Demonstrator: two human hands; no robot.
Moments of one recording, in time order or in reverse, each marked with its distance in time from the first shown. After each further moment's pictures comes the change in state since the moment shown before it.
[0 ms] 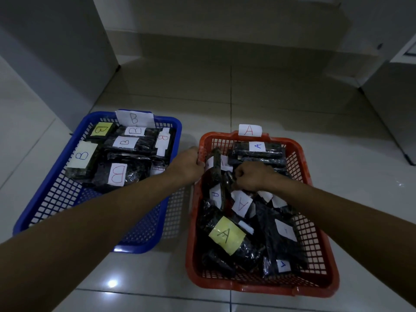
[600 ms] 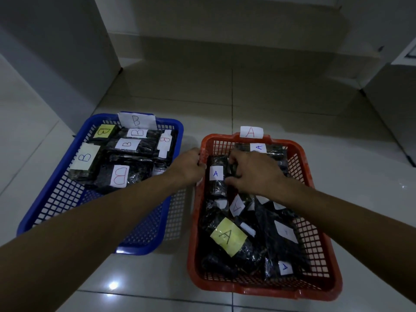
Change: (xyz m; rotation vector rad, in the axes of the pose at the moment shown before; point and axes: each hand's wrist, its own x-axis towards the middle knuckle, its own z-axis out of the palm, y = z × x) left_hand 0.000 0.000 -0.003 -0.042 -0.008 0.004; right_hand -0.027 -0.014 -0.007 -0.160 0.435 -0.244
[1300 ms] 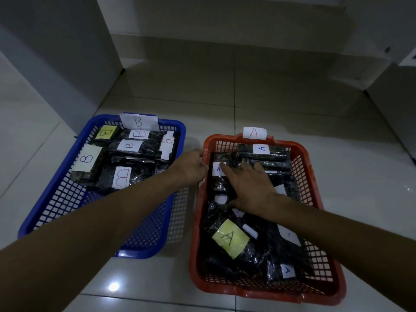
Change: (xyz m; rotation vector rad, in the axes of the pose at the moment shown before) left_hand -0.001 0.001 -0.008 -0.069 -0.075 -0.034; right_hand -0.005 -0.007 0.038 -0.357 -0.104 -0.123
